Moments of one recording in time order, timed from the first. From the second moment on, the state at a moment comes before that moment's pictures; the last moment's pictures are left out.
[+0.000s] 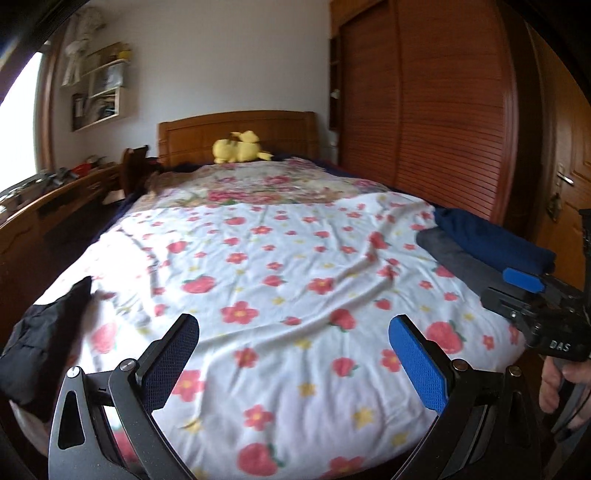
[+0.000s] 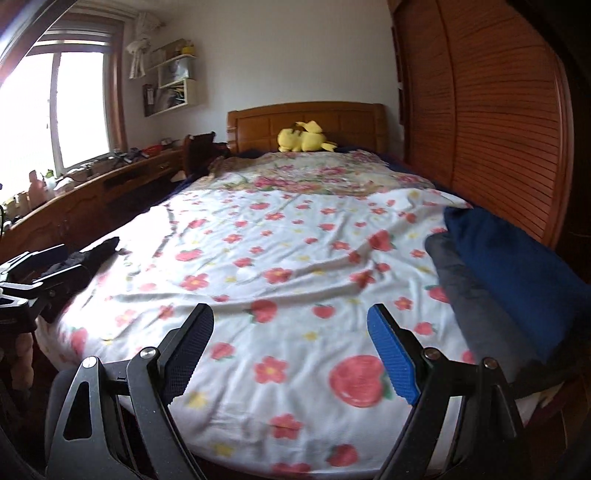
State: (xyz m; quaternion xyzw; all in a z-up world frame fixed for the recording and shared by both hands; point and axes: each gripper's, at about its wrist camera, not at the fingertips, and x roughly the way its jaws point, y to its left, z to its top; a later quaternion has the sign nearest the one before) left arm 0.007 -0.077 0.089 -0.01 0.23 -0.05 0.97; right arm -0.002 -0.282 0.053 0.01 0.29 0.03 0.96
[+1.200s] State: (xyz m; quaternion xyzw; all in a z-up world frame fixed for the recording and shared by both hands) left arm -0.068 -0.052 0.118 -0.03 0.15 0.01 0.99; right arm -0.025 -0.225 0.112 0.01 0.21 0.05 0.98
